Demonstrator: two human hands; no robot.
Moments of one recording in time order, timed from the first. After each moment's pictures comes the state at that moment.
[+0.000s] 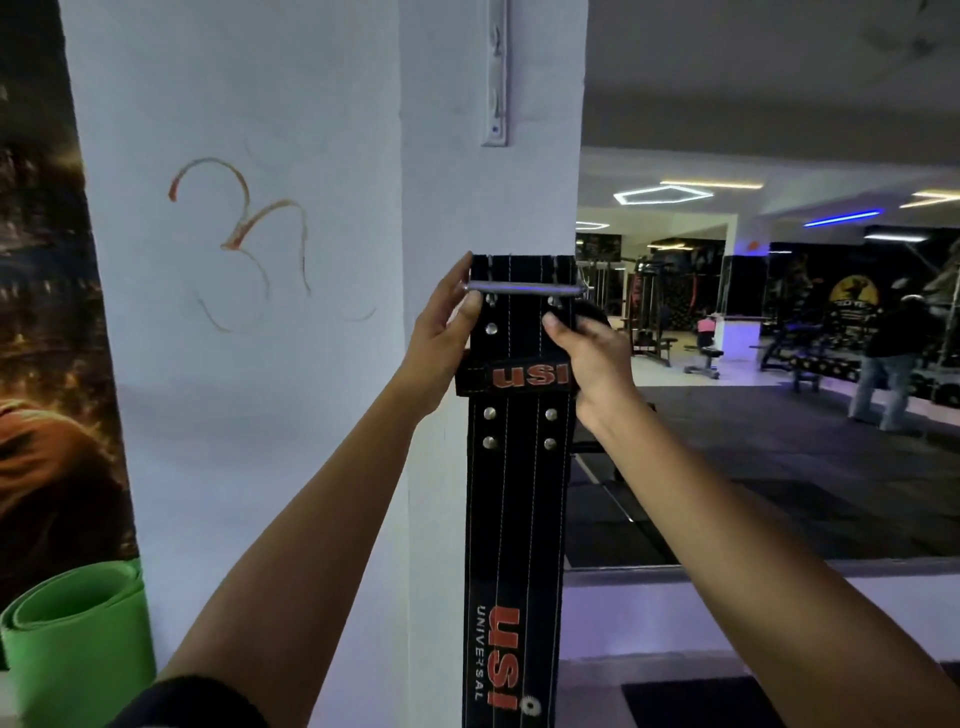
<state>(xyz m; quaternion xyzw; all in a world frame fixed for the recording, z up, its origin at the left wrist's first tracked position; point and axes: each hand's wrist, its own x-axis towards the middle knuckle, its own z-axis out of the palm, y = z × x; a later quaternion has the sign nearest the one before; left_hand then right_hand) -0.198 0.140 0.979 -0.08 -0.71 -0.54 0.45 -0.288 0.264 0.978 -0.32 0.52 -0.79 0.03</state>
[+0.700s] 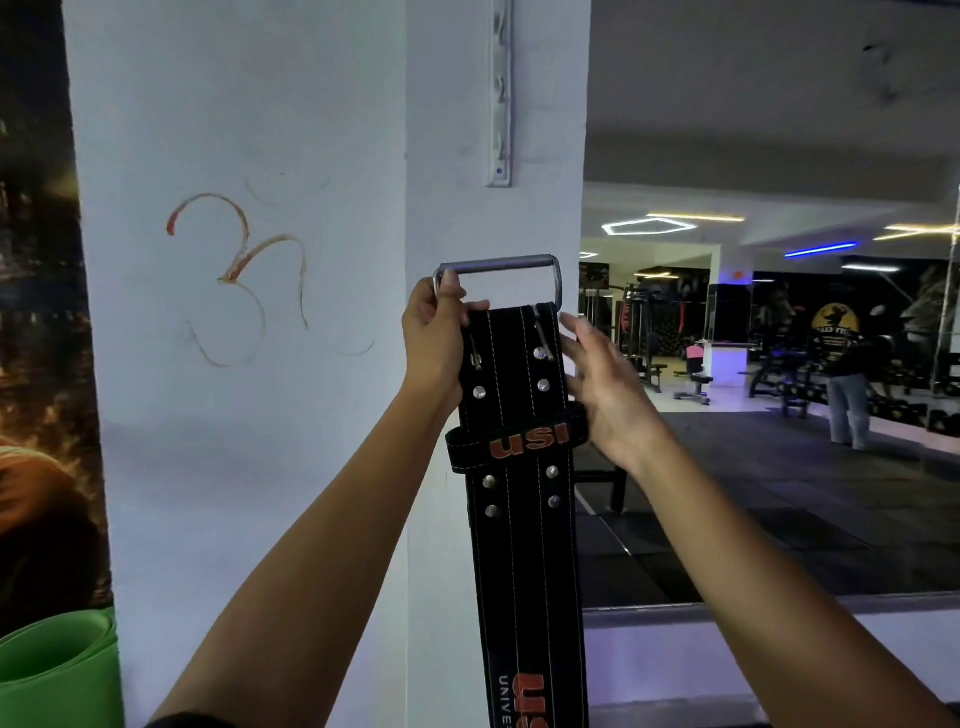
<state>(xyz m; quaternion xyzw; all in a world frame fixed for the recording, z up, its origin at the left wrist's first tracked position) -0.214 0.134 1.034 -0.05 -0.52 -0.64 0.57 -0.283 0.270 1.004 -0.44 0.52 -0.73 0.09</state>
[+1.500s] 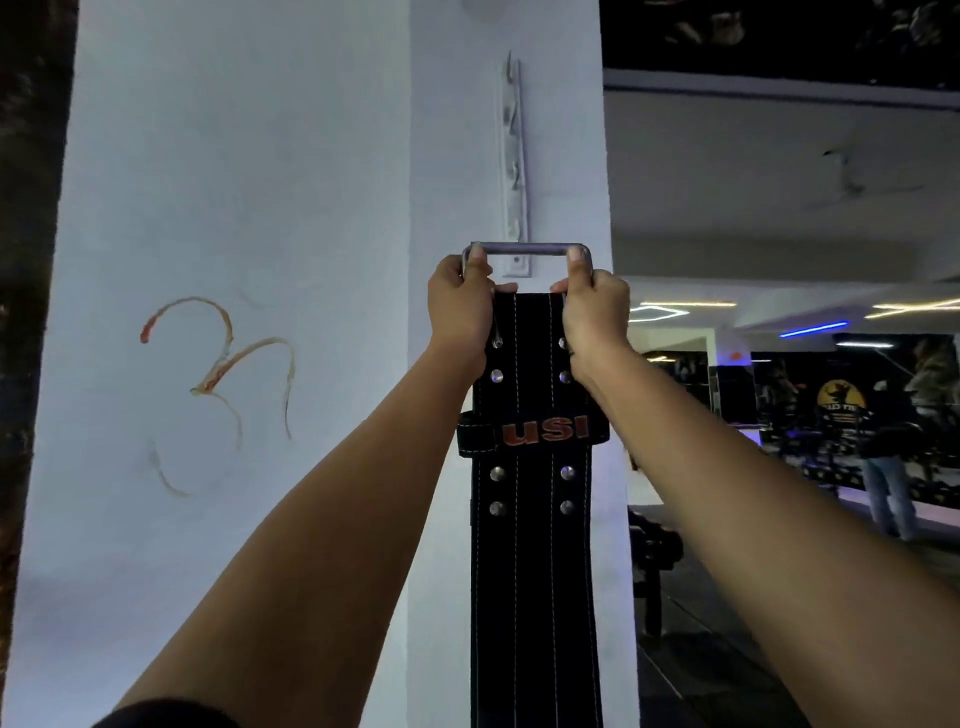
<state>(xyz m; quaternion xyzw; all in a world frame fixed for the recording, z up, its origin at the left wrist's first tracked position) -0.295 0.064 1.157 -0.06 -0.58 -0.54 0.60 -0.360 0.139 1.154 -0.34 0.50 -0.77 -0.21</state>
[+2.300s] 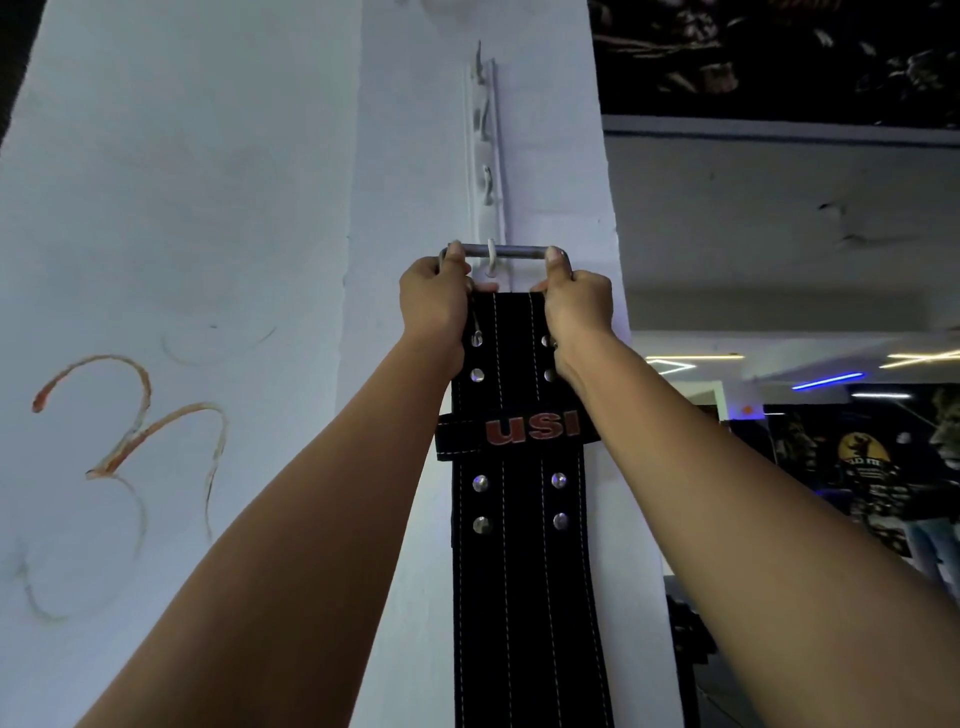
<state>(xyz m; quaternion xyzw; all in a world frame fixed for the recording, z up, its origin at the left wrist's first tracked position) -0.400 -0.004 1.233 -0.09 -0.56 -0.54 0.62 -0.473 0.072 1.230 -0.36 0.48 -0.77 -0.19</state>
